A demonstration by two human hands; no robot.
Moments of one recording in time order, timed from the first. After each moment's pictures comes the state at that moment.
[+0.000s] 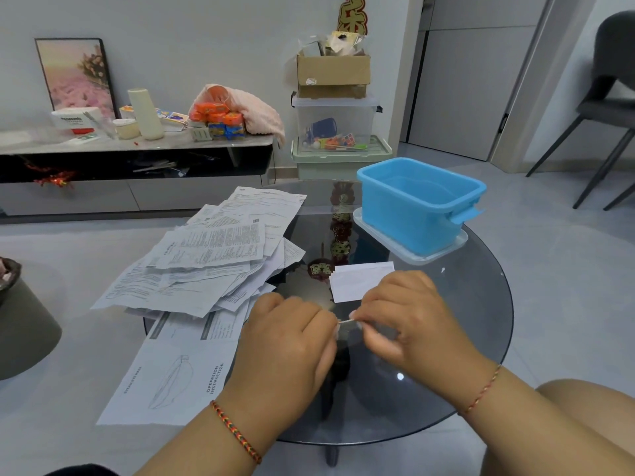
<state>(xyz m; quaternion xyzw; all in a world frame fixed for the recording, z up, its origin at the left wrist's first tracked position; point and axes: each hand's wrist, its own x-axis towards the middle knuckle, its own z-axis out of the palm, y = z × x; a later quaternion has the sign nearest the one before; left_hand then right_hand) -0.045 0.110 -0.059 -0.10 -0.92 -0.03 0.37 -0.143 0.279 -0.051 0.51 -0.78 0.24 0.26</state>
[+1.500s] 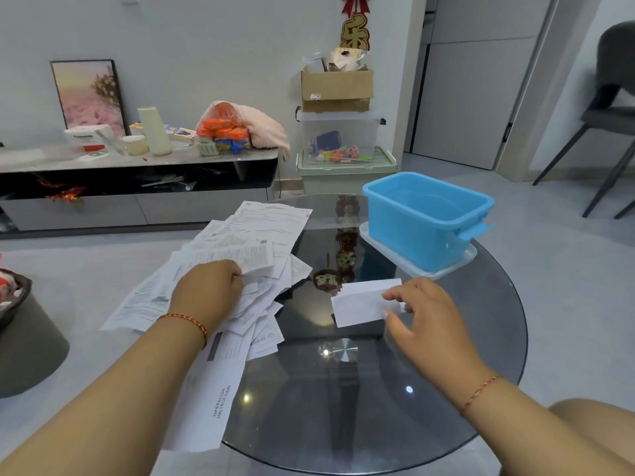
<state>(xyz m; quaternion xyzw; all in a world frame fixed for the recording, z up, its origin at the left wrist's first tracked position) -0.108 -0.021 -0.047 0.23 -0.95 -0.09 0.16 -0.164 0.273 -0.064 0.26 -0.90 0.32 0.13</state>
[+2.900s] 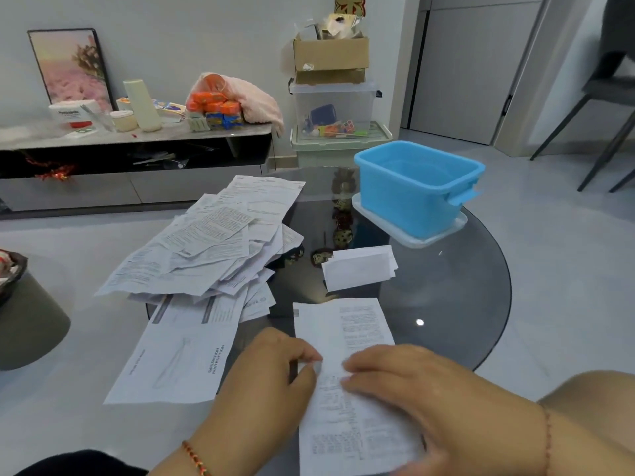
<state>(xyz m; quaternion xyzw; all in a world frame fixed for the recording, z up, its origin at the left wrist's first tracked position) 0.001 0.126 -0.057 0.15 -0.93 -0.33 0.07 -0.087 0.324 -0.052 0.57 -0.81 0.13 -0.12</state>
